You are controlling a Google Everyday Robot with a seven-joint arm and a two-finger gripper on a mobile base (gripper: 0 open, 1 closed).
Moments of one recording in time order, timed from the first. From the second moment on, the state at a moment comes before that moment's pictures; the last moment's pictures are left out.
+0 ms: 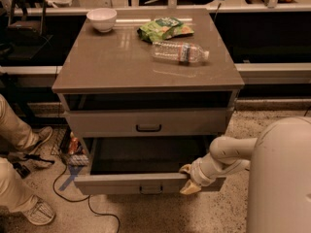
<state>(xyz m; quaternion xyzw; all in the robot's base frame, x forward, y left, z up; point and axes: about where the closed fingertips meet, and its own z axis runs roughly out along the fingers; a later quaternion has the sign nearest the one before) 0.491 -0.126 0.408 -0.68 0.69 0.19 0.17</state>
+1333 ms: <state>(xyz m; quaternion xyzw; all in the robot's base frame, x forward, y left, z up) 0.477 -0.129 0.406 -0.67 0.69 0.19 0.19</state>
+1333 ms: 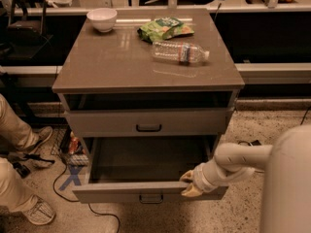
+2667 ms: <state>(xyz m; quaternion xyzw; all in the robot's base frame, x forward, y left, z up) 0.448 -0.133 0.404 -0.64 0.70 0.21 0.23</state>
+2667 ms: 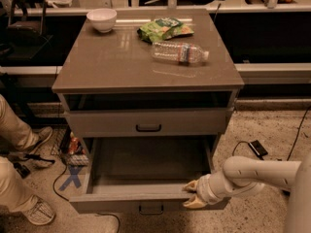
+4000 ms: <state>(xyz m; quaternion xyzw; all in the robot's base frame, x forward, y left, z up) 0.435 -0.139 0.409 -0.64 0.70 0.21 0.22</state>
